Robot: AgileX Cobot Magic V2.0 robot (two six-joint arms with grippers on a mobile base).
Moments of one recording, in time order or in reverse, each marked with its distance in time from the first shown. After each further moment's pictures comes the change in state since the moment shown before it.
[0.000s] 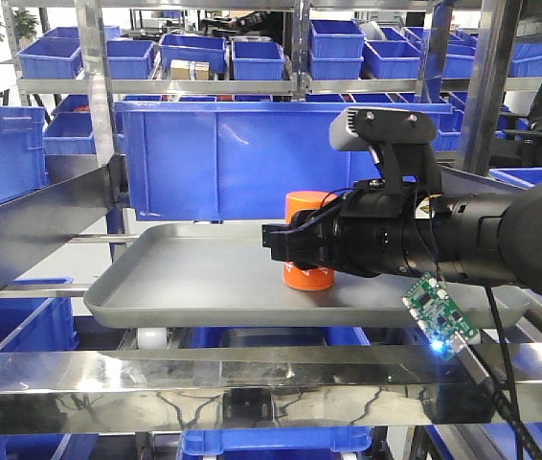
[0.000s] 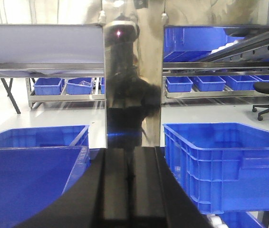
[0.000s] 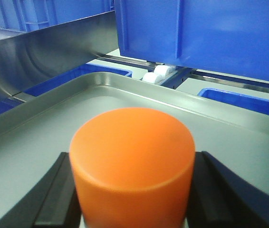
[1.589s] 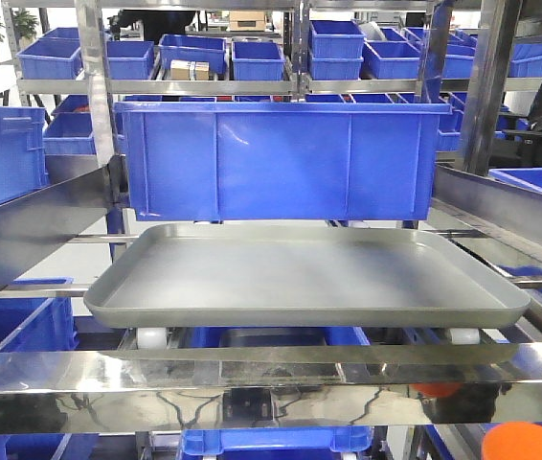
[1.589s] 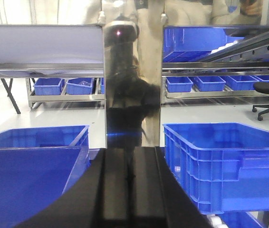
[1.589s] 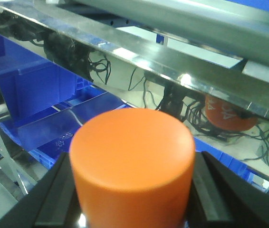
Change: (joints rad) left arm 0.000 0.000 0.000 0.000 0.000 0.000; right arm 0.174 -0.860 0.724 -0.377 0.105 0.200
